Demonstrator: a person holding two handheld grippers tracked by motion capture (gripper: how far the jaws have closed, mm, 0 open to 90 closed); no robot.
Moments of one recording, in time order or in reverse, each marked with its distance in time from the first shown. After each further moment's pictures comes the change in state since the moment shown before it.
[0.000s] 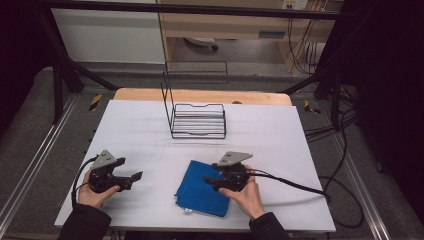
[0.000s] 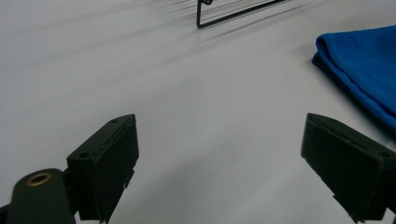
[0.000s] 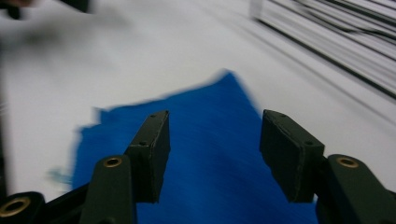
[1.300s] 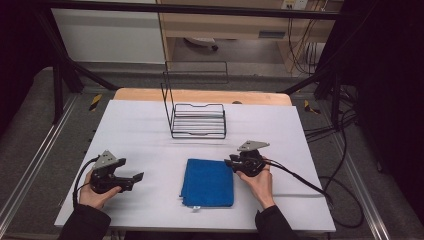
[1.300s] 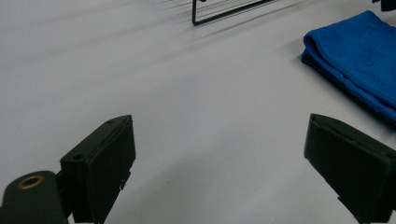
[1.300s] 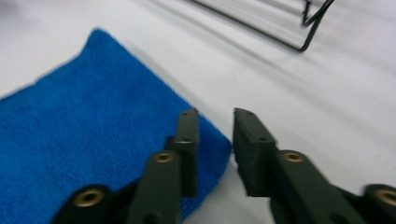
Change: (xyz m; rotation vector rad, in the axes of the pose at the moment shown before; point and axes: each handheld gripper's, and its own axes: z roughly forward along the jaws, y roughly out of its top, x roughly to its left) left arm -0.004 0.001 0.001 0.017 -0.005 0.002; right arm -0.064 -0.018 0.003 0.013 -0.096 0.120
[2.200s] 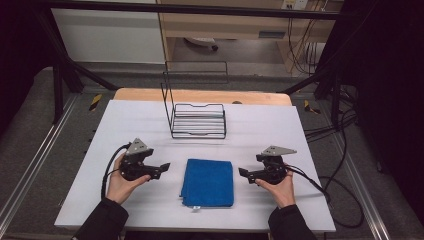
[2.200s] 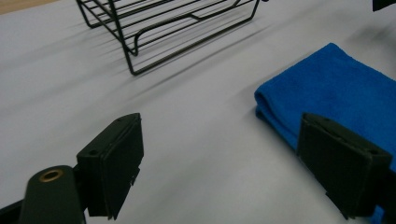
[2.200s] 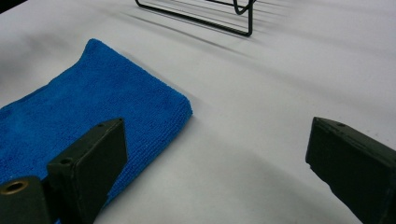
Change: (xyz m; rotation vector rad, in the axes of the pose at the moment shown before) left arm -0.049 0.062 0.055 0.034 -0.060 0.046; right arm -0.026 -0.033 -0.043 -0.055 0.010 0.116
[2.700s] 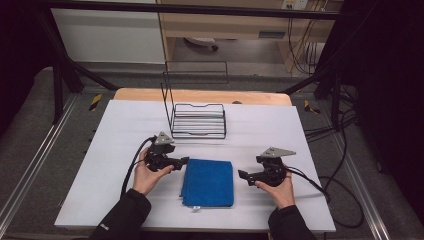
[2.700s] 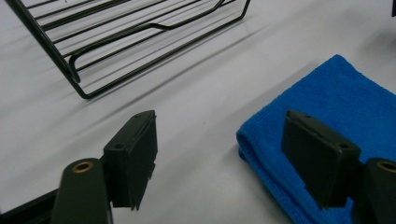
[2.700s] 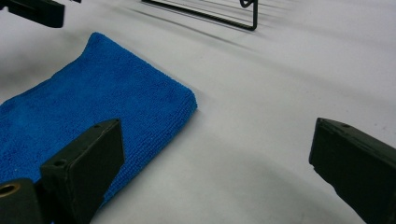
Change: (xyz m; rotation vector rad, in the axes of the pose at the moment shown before) left arm -0.018 0.026 0.054 0.086 -0.008 -0.023; right arm 0.003 -0.003 0.000 0.013 0.000 -0.009
